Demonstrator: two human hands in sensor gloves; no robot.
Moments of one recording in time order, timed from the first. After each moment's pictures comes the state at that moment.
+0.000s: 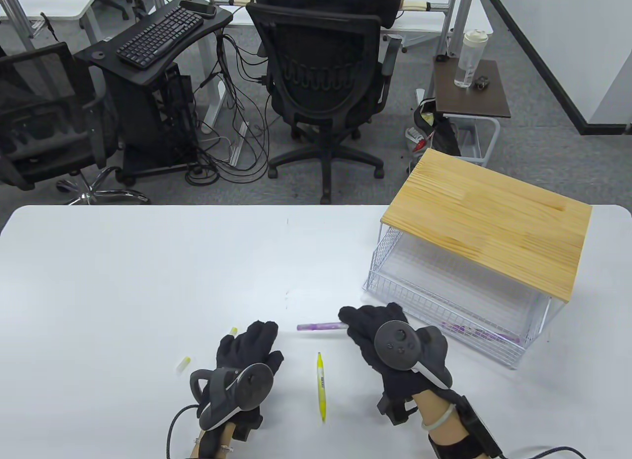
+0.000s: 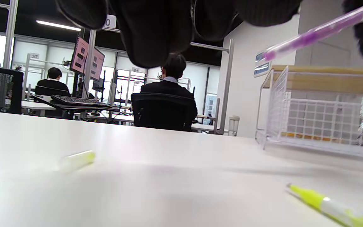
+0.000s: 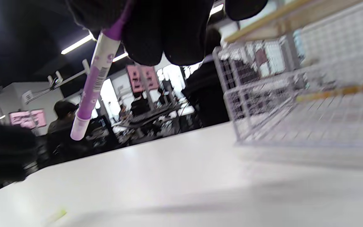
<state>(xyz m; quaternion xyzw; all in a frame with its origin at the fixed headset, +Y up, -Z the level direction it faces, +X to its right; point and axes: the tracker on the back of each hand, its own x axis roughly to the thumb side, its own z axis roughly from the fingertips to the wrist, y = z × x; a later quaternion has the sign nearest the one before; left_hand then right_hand) -0.165 -0.729 -0.288 0.11 -0.11 0.06 0.99 0.124 -0.661 -0.308 0.10 -0.11 0.97 0.21</state>
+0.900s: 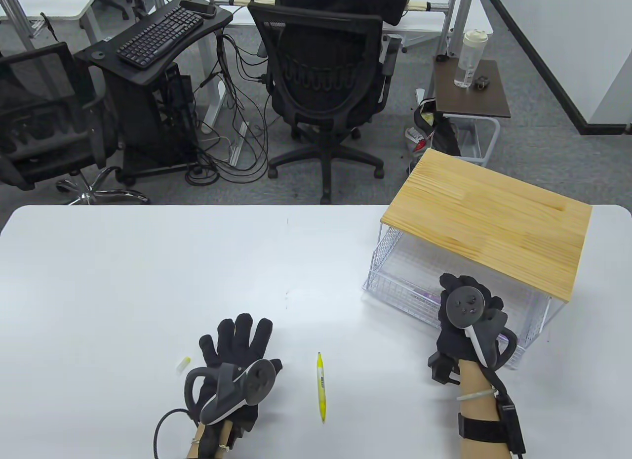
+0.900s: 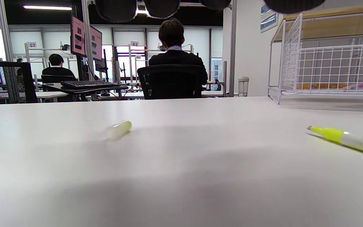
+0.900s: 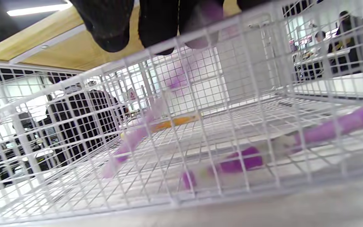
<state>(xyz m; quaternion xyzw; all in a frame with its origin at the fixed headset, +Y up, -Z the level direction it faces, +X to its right) -0.163 -0.733 -0.289 0.03 -0.11 -0.01 0.99 0.240 -0.705 -0.365 -0.22 -0.13 0.95 0.16</state>
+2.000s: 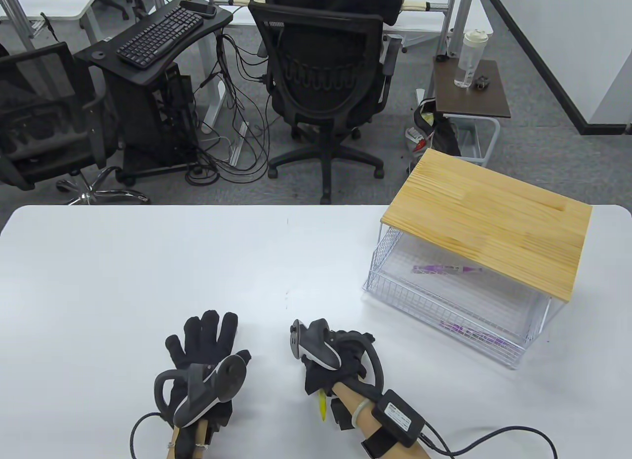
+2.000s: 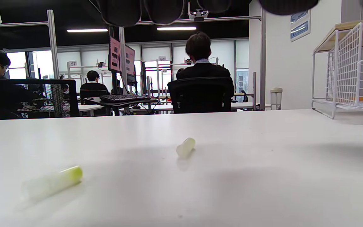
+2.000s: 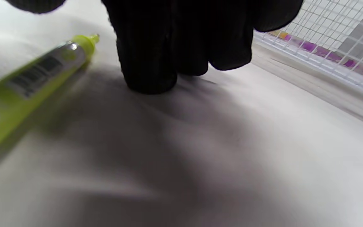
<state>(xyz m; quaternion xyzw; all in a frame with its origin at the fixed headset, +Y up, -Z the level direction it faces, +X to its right) -0.208 -0.718 -0.287 0.07 -0.04 -0.02 1.00 -0.013 -0.766 -0.356 -0.04 0.17 0.98 -0.13</state>
